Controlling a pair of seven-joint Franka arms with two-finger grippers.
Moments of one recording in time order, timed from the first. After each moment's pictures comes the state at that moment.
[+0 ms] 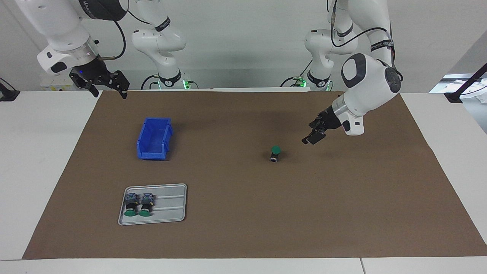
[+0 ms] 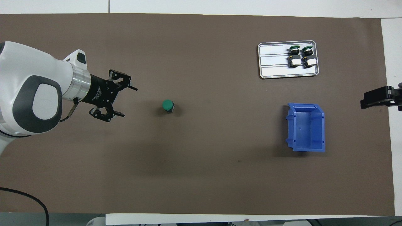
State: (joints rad) left arm -0.28 0.05 -0.05 -1.96 -0.47 1.94 -1.02; right arm 0.05 -0.11 -0.11 -1.70 -0.02 1.49 0.03
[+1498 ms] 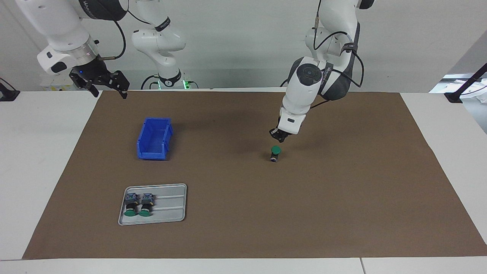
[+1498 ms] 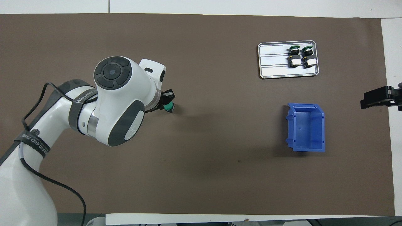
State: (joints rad) left arm -0.55 0.18 -0.06 -1.89 -0.09 2.09 -0.88; right arm 0.05 -0.11 -0.11 -1.70 -0.02 1.49 0.03
